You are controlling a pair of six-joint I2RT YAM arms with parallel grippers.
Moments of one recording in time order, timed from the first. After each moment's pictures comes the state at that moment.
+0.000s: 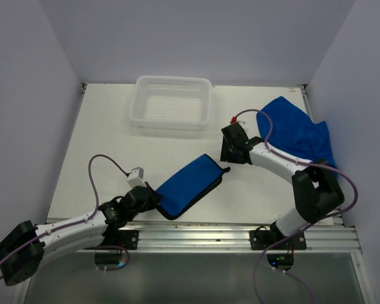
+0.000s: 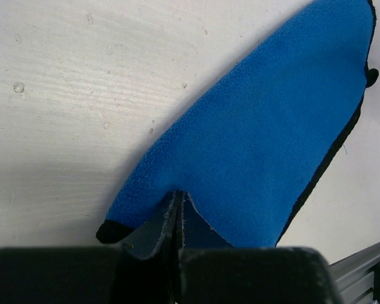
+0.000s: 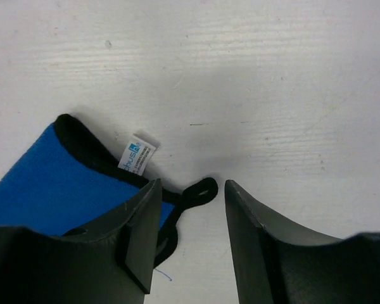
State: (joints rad) left arm -0.91 0.77 0.09 0.00 -0.35 -1.06; right arm 0.54 1.59 0.97 -0.43 0.26 0.61
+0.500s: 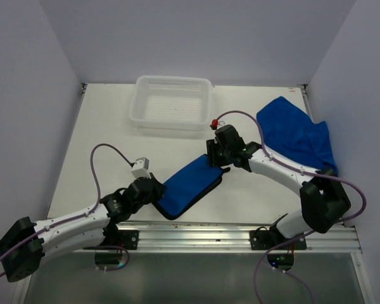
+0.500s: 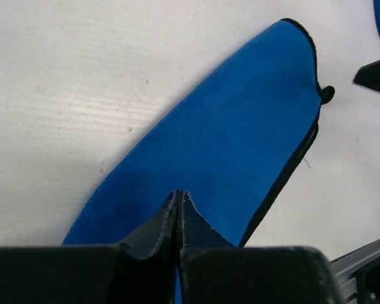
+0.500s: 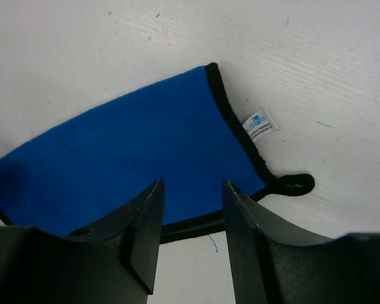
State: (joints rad) left arm -0.91 0.83 0.24 -0.05 -0.37 -0.97; right arm 0.63 1.46 0.96 -0.35 0.05 0.42
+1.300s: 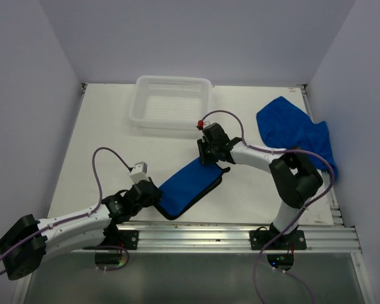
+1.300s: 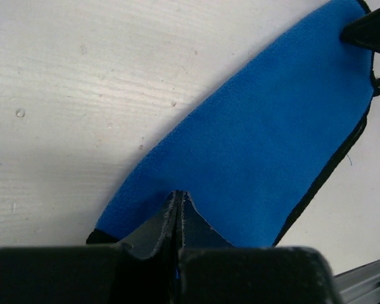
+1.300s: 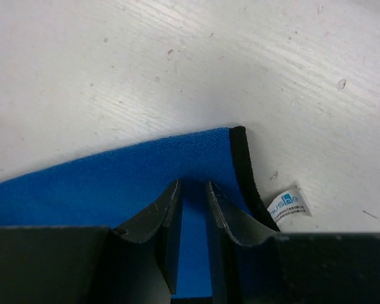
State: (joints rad) left arm -0.91 0.86 0.23 -0.10 -0.39 -1.02; right arm 0.66 1.75 1.07 -0.22 -0.02 0.34
